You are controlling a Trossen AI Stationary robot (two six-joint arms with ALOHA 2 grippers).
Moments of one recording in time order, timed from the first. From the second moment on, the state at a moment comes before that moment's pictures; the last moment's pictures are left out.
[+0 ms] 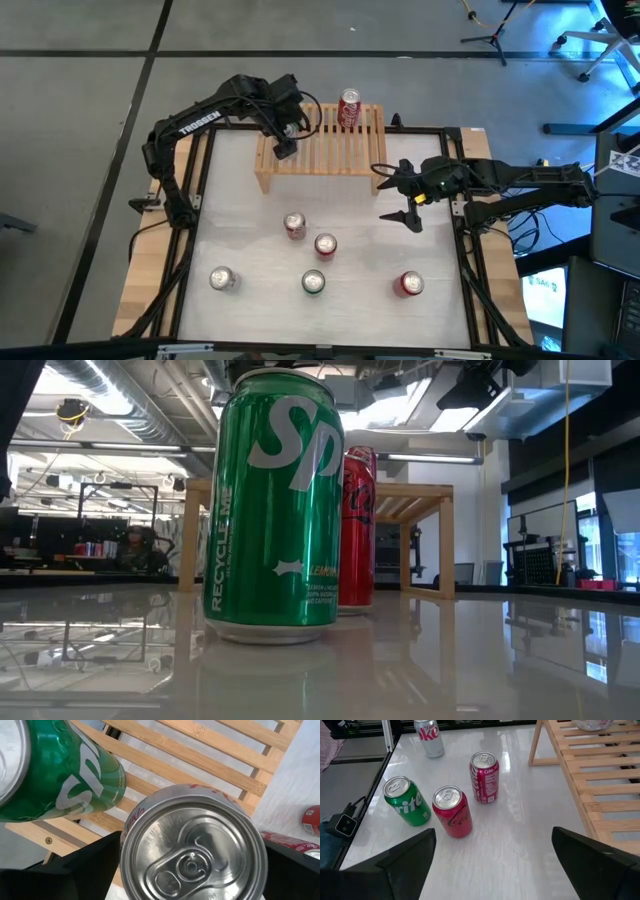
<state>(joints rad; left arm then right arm) 0.49 1.76 1.96 -1.42 -0.04 0.01 0.03 0.99 0.98 -0.58 -0.07 0.07</state>
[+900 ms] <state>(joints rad) 0.33 1.58 2.24 -1.52 -0.18 -0.03 0.03 0.99 0.98 -0.58 -0.07 0.08</state>
